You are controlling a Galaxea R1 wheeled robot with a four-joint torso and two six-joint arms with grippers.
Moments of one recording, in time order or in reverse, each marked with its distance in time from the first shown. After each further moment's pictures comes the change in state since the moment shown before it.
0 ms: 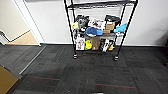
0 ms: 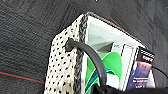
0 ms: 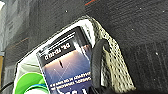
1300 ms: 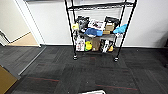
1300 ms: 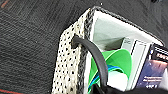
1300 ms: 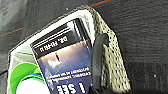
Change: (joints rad) left arm -0.006 0.094 -0.155 0.000 -0.006 0.000; right arm 0.070 0.041 -0.078 -0.054 -0.145 -0.049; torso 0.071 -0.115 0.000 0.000
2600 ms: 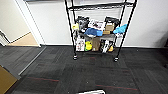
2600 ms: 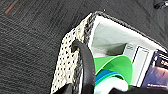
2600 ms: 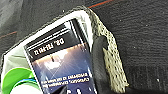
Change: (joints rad) left arm -0.009 0.040 -0.072 -0.004 -0.020 -0.018; right arm 0.003 0.077 -0.121 -0.003 0.010 0.011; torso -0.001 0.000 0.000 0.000
